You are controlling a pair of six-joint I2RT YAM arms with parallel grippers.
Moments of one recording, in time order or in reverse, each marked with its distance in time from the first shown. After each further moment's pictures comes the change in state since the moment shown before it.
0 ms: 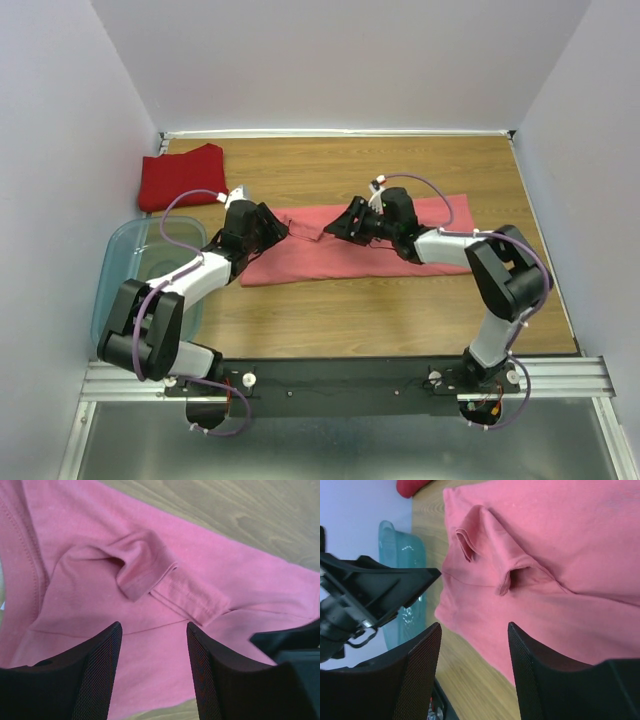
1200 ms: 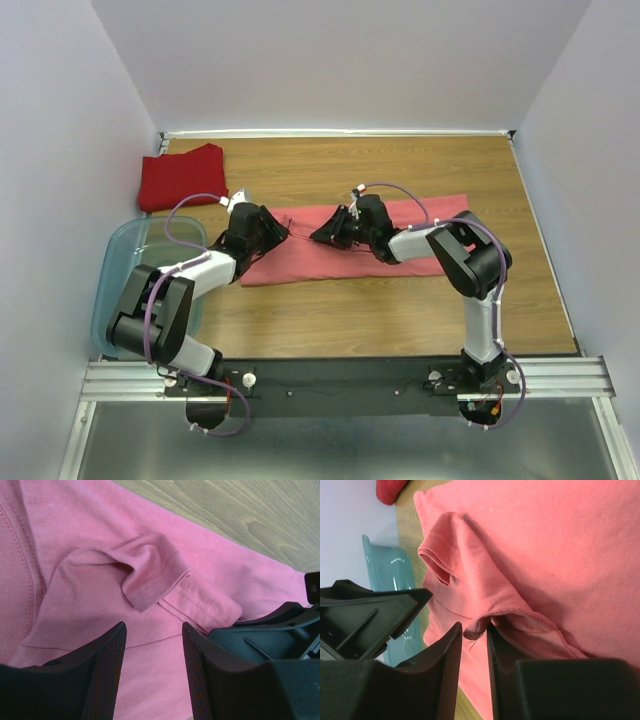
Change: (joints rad) left arm 0.000 0.089 -0.018 0.110 -0.006 -0.037; right arm 0.098 0.293 0.146 0.126 0.064 0.124
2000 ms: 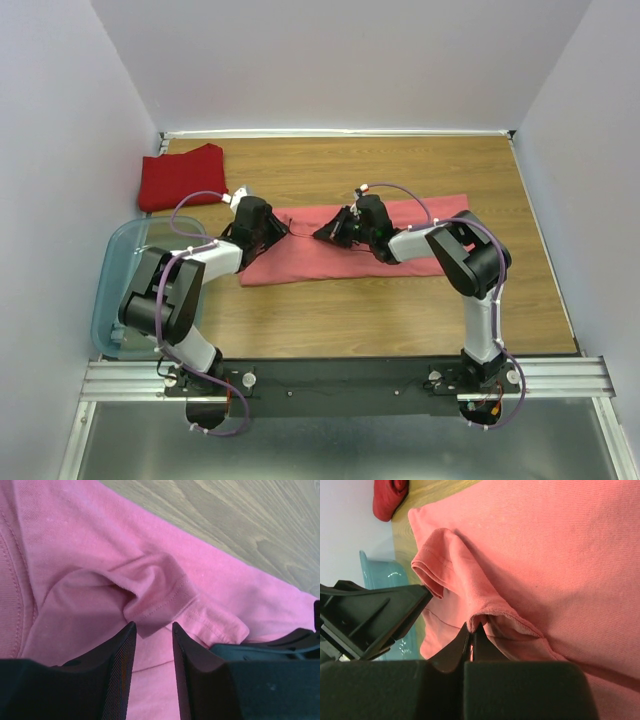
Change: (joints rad) left arm 0.000 0.114 0.079 -0.004 -0.028 -0.053; right arm -0.001 0.008 0.000 0.008 0.066 0.016
